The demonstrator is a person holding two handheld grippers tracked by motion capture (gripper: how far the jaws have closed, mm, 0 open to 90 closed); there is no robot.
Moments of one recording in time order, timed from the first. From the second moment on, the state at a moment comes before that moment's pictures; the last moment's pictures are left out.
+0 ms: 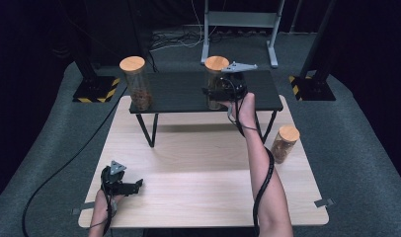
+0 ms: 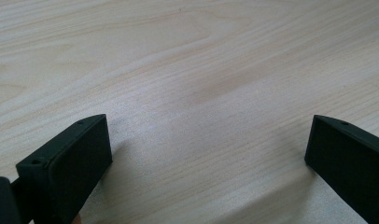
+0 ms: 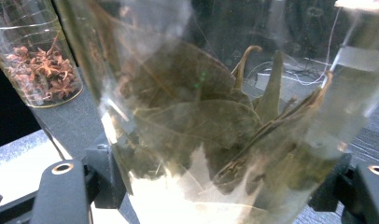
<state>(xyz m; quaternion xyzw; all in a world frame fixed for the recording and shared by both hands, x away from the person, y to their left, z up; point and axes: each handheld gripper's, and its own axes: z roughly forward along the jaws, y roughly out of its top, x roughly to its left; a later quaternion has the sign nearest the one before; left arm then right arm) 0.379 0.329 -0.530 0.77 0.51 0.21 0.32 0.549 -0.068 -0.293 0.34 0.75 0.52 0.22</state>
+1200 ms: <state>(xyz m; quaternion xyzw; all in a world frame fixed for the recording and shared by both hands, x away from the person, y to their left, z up) 0.379 0.329 -0.530 0.77 0.51 0.21 0.32 0.551 -0.065 -0.292 0.34 0.75 0.51 0.22</state>
